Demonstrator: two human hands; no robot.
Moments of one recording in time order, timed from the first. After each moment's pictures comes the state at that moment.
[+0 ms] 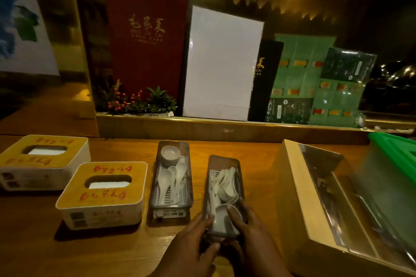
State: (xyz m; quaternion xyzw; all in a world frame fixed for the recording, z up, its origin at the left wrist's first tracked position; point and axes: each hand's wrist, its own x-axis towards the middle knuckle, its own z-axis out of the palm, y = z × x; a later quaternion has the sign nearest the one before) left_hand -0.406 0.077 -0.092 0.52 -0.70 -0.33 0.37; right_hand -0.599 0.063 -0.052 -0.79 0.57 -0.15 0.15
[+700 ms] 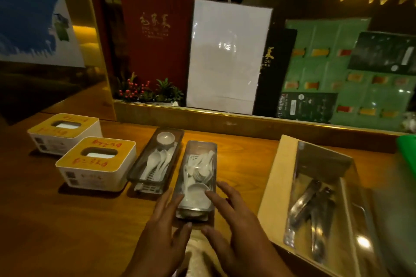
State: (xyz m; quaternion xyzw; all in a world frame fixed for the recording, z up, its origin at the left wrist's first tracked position) left_hand -0.499 0.120 -0.071 0.68 -0.58 -0.14 0.43; right_hand -0.694 0.078 0.005 -0.87 0.35 -0.28 0.22
